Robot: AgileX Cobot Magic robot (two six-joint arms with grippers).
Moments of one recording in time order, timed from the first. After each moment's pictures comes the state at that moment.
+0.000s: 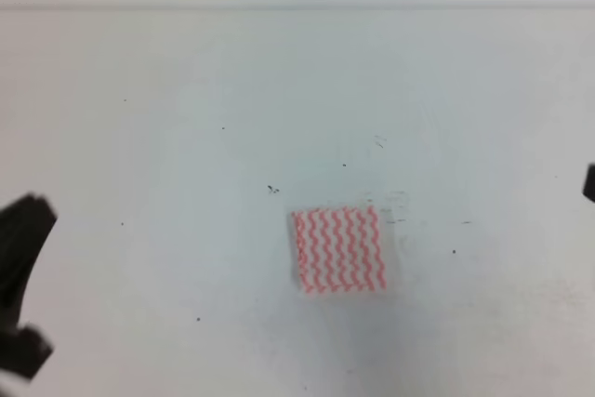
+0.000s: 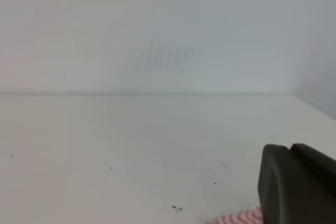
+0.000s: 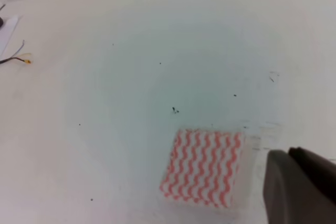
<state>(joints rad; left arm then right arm) -0.53 0.50 -0.35 -1.09 -0.02 1.08 0.35 0.76 -0.76 0.41 0.55 -0.03</state>
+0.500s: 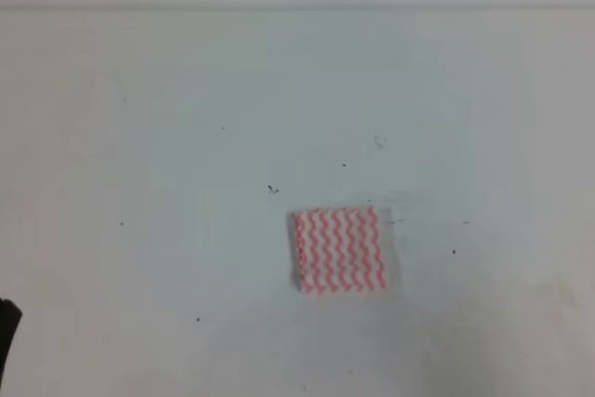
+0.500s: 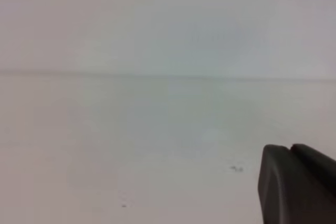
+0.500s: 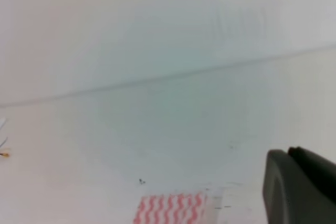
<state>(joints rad) -0.53 0.13 -0.03 -1.11 -0.10 1.12 0.35 0.37 -0.33 0.41 0.21 -0.03</state>
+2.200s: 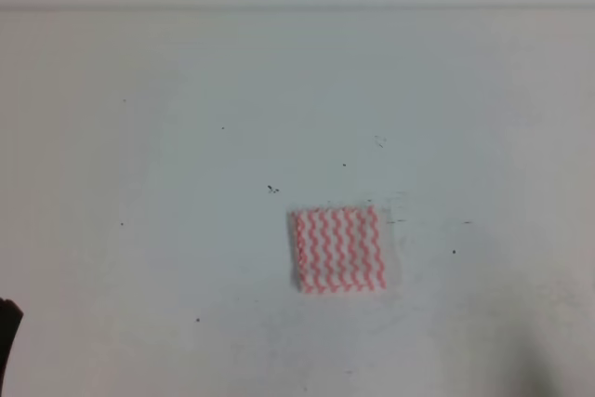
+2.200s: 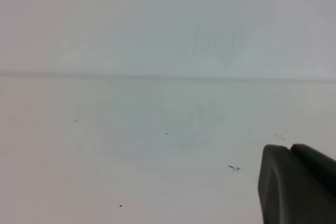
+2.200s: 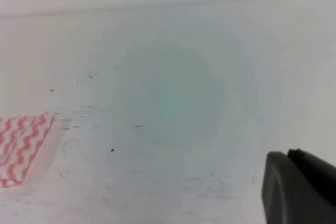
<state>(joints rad) -0.53 0.13 0.03 -1.10 -0.14 1.13 0.05 -0.03 0.02 0.19 0.28 -0.03</state>
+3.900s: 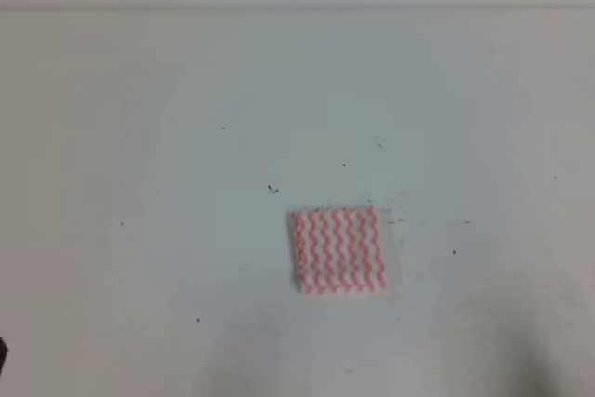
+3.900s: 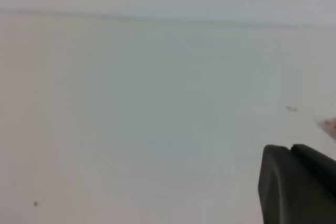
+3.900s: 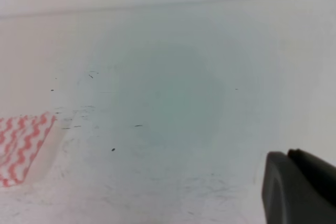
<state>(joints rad) -0.17 -0.02 0.02 -0.23 0.23 0.26 0.05 -0.03 0.02 0.19 0.30 -0.03</state>
